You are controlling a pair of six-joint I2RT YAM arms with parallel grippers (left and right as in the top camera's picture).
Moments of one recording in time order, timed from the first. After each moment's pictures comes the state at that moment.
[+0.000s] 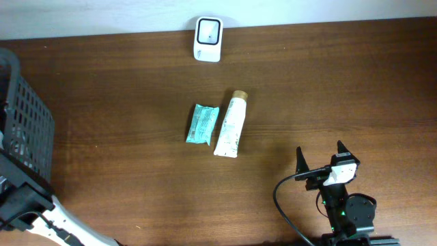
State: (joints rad) left arm 0.74 2.25 1.74 -0.36 0.10 0.26; right arm 0.03 0.01 0.01 -0.07 -0.08 0.00
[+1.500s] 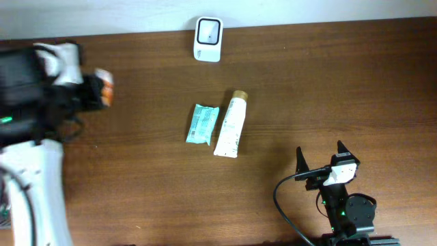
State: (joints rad) left arm 0.17 1.43 1.62 -1.04 0.31 0.00; right arm 0.03 0.01 0.01 -0.07 -0.08 0.00
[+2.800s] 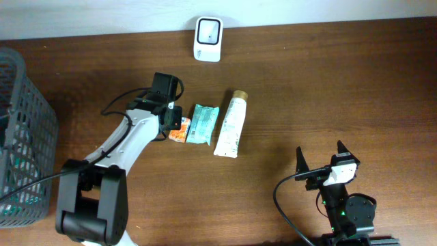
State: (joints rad) left arm -0.28 1.83 1.23 -0.59 -0.19 -0.13; right arm 0.03 0.01 0.01 -0.07 -0.08 0.00
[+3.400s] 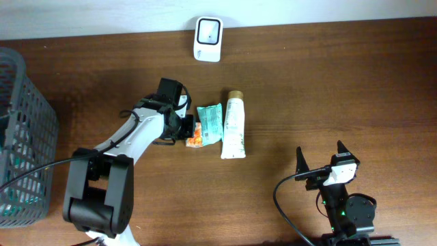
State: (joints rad) left arm -0.29 1.90 1.23 -0.64 0.21 -0.21; right arm 0.03 0.01 0.01 -0.07 -0.08 0.00
